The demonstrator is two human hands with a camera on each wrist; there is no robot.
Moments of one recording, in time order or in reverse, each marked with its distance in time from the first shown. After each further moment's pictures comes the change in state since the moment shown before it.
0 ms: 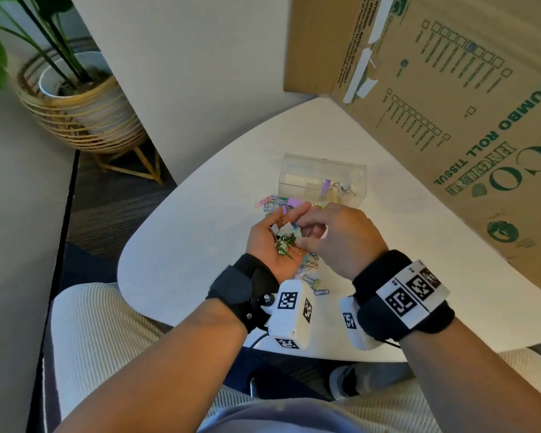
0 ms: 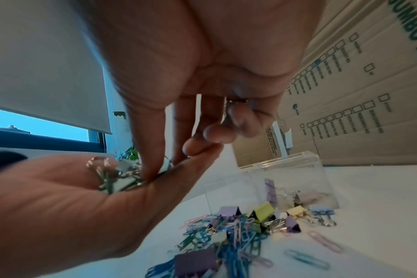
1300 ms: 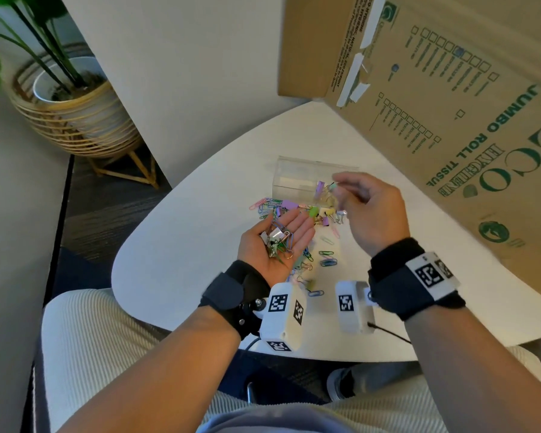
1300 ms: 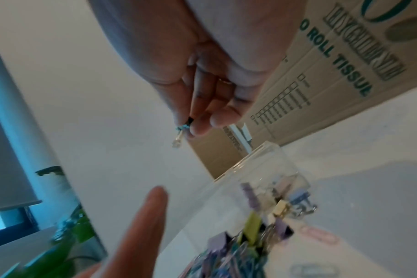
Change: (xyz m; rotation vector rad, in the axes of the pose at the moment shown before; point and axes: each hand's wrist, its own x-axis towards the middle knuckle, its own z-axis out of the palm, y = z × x) left_hand 0.001 -0.002 -0.007 -0.003 0.020 0.038; right_hand 0.015 0.025 -0.019 0.605 0.420 0.099
